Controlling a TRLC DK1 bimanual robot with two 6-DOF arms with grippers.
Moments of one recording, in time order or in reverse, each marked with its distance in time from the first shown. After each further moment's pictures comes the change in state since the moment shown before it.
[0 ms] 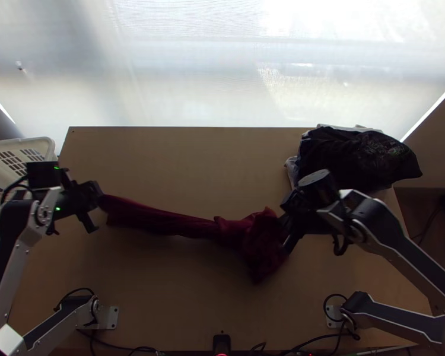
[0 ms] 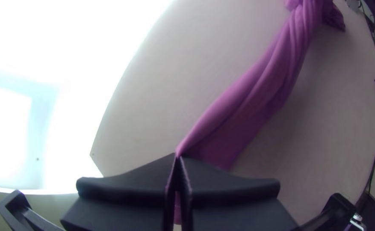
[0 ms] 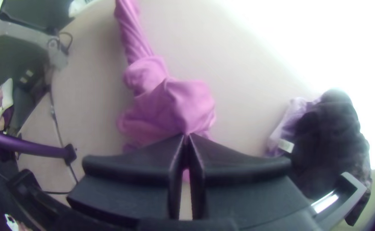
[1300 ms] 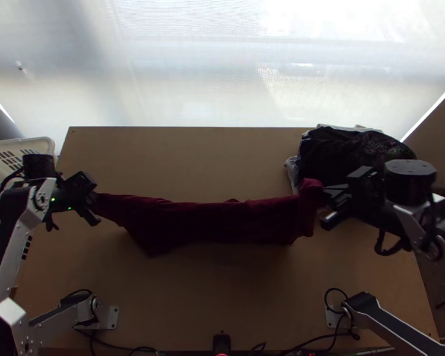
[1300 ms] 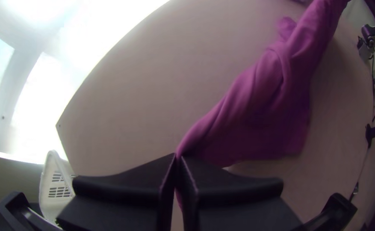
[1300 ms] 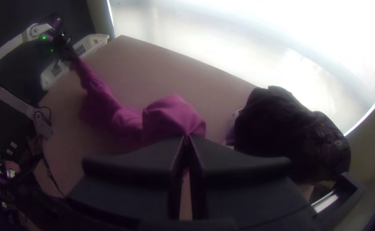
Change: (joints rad) left arm 0.080 0.144 0.018 -0.017 0.093 -0.192; right arm -0.293 -0.192 0.111 0.023 -0.025 0.101
